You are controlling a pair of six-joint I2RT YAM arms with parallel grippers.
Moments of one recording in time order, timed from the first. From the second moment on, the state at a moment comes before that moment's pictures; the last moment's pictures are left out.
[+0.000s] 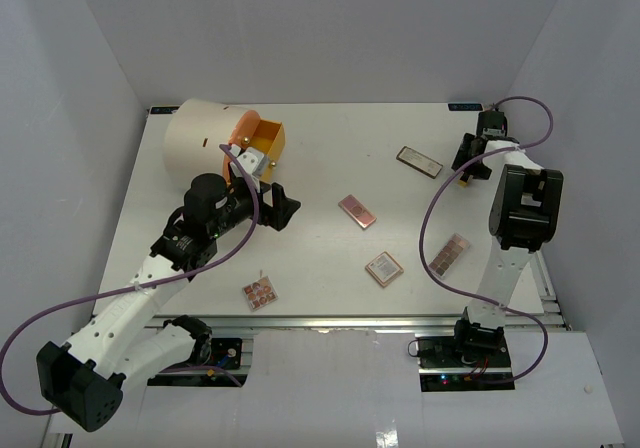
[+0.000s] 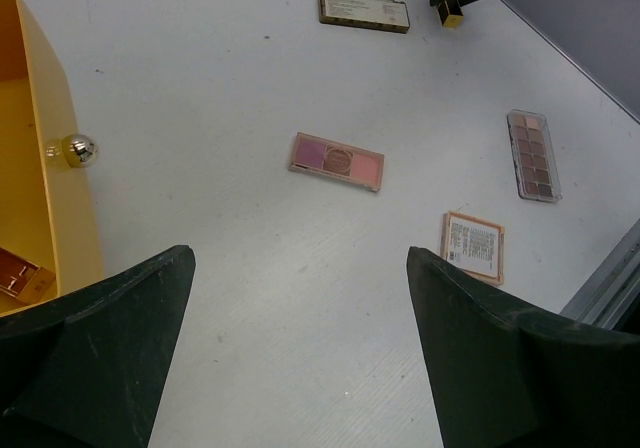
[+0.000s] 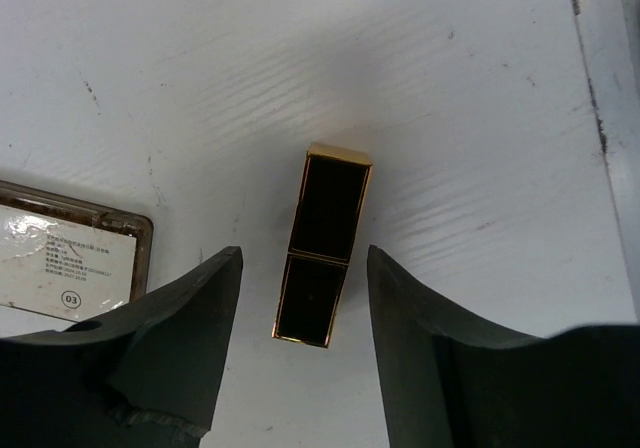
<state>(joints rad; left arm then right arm) -0.53 0.93 0.83 -0.14 0.21 -0.12 -0.13 2.08 1.53 -0.40 0.09 0.20</state>
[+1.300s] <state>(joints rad) -0.52 0.61 0.71 -0.01 0.12 -0.09 0.19 1.56 1.28 -0.29 -0.35 -0.14</state>
